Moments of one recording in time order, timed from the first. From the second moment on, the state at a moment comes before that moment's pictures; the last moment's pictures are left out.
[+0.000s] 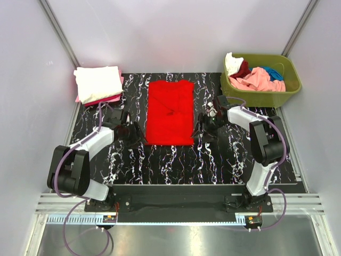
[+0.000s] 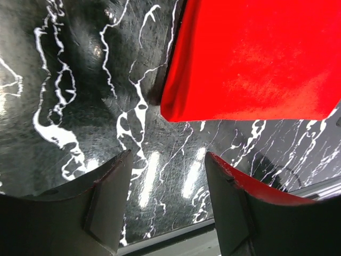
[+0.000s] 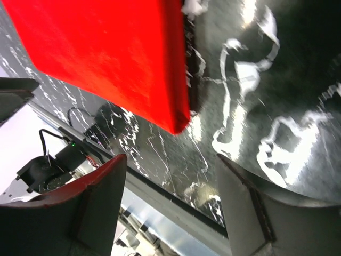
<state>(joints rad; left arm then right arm) -0.22 1.45 0.83 -0.50 0.29 -0.63 0.29 1.85 1.18 -0.62 -0.59 0.51</state>
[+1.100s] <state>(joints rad) -0.24 1.50 0.67 -0.18 0.30 -0.74 0.36 1.99 1.19 -0.50 -0.59 0.56</state>
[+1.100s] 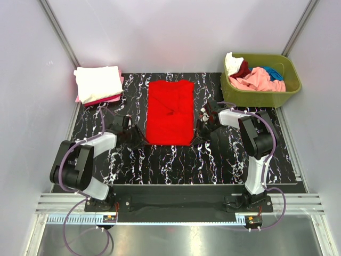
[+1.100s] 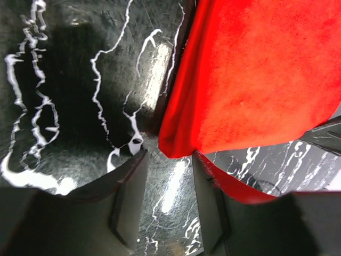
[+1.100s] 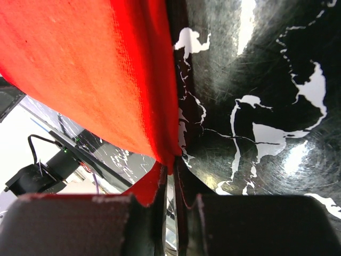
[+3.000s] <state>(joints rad) -0.48 1.25 1.19 -0.84 -0.02 -0.73 0.36 1.62 1.50 -0.94 -0.41 0.57</state>
